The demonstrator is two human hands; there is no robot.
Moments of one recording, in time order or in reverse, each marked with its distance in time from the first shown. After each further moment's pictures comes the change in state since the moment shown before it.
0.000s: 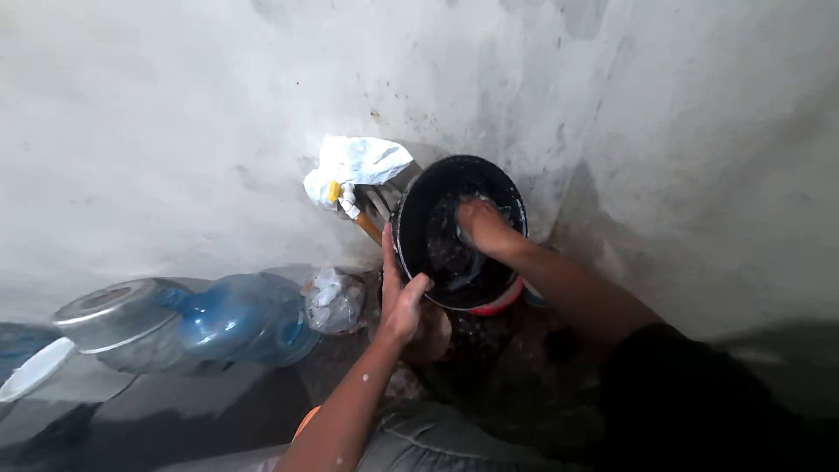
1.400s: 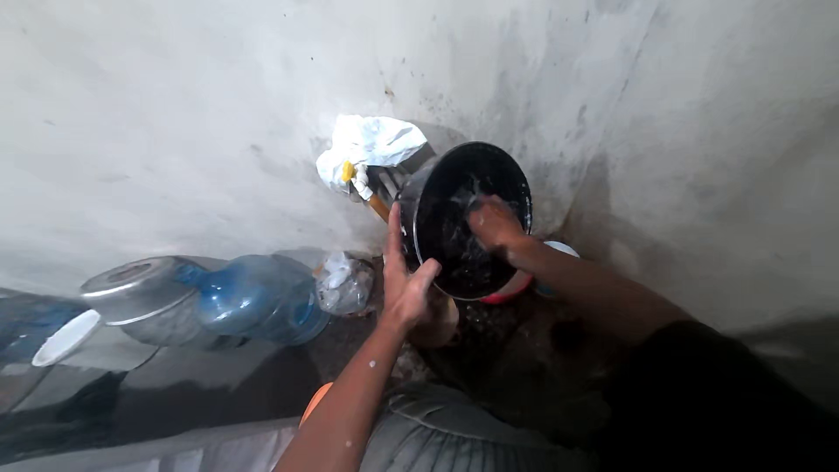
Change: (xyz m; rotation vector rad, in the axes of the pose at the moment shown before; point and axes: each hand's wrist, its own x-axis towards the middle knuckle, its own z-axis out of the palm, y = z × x) left_hand -0.007 0.009 -0.013 0.237 0.038 0.027; right_hand -0.011 0.010 0.031 -0.131 0.027 -0.223
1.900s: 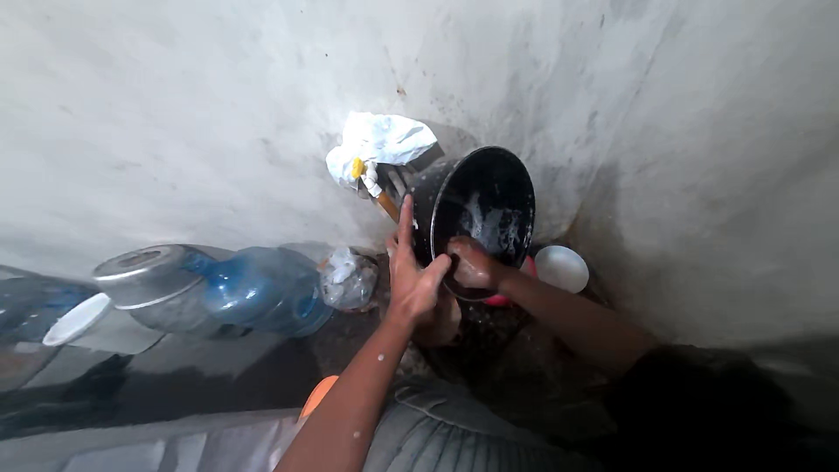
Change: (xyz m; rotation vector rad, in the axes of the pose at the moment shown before) left_hand 0.003 0.007 0.001 0.151 0.043 -0.008; right_hand -0.019 -0.046 0.033 0.447 0.027 -0.200
